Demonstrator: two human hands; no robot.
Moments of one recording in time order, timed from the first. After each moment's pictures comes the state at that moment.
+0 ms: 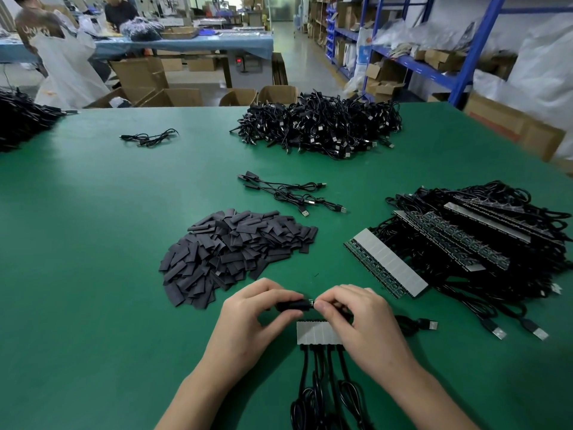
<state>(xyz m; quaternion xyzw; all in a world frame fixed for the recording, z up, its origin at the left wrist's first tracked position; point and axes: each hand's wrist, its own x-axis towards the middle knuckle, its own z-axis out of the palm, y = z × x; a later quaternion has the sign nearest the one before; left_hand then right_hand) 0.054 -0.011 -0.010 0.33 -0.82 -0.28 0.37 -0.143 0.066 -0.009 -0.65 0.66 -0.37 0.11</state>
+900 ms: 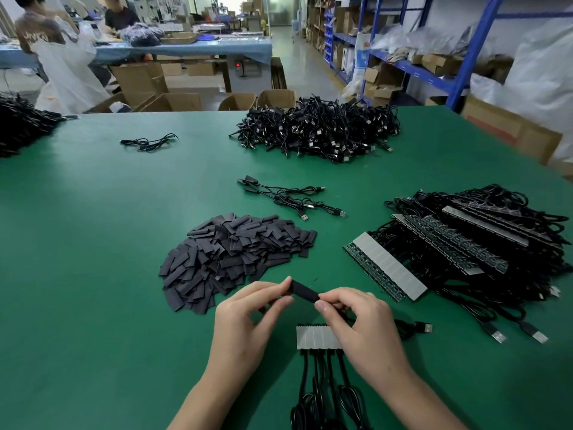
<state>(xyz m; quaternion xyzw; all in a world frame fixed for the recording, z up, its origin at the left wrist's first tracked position) 0.044 -0.006 -0.012 0.37 -0.75 -0.28 0.48 -0.135 0.069 -0.008 -0.59 0.67 -0.44 0.12</state>
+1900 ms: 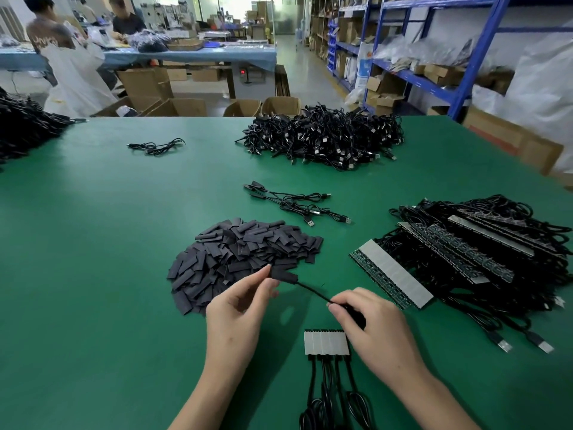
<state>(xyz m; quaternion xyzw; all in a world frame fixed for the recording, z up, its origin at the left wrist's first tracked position) 0.052 -0.015 -0.008 0.44 -0.56 -0.47 0.52 -0.152 0.062 -0.013 -0.63 0.69 -0.35 0.09</state>
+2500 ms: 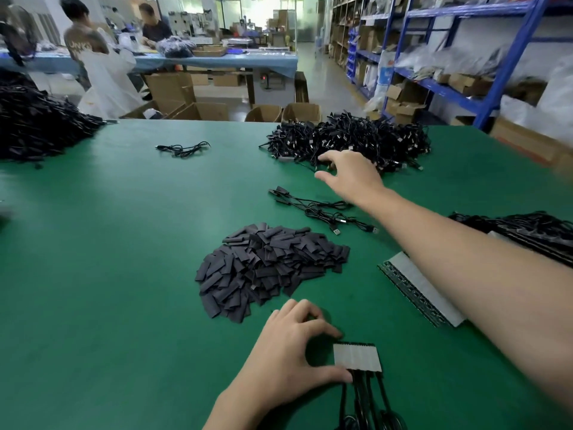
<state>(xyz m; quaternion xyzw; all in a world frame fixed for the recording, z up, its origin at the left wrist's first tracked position) 0.062 -0.014 -0.012 0.35 -0.89 -0.24 0.16 -0.163 -0.177 0.114 -0.66 0.72 -0.21 -0.03</state>
